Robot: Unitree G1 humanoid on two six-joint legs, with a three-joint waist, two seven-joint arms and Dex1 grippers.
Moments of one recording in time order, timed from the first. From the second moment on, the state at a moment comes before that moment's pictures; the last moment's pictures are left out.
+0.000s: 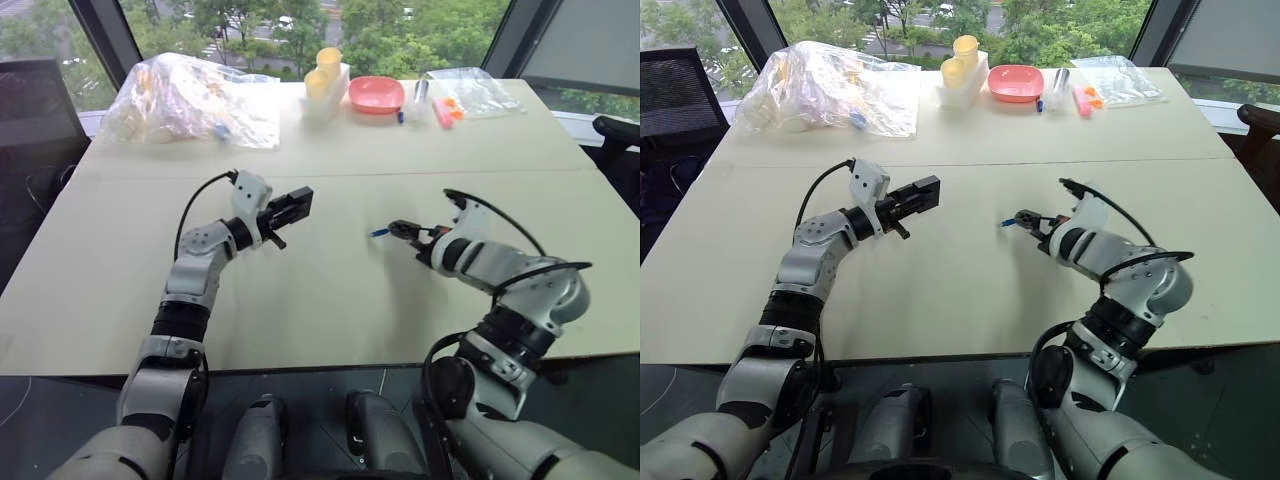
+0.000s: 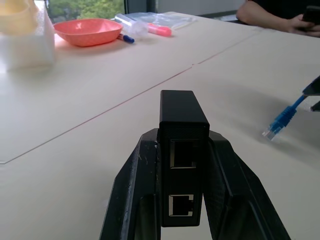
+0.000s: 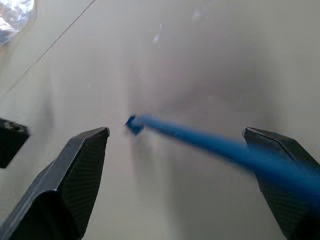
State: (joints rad) left arm -0.66 0.28 0.02 0.41 -0.20 0.13 -0.77; right arm -0.72 -0.04 -0.71 -0.21 0.53 1.61 -0.15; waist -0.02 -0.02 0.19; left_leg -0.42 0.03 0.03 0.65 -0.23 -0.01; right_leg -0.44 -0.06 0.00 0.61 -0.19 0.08
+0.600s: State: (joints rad) left arm -0.60 0.30 0.02 0.29 -0.25 0.23 -0.76; right arm -0.50 -0.37 -0.31 -0.14 1.84 1.34 -0.63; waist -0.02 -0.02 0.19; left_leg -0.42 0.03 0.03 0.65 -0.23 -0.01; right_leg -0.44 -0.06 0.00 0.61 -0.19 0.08
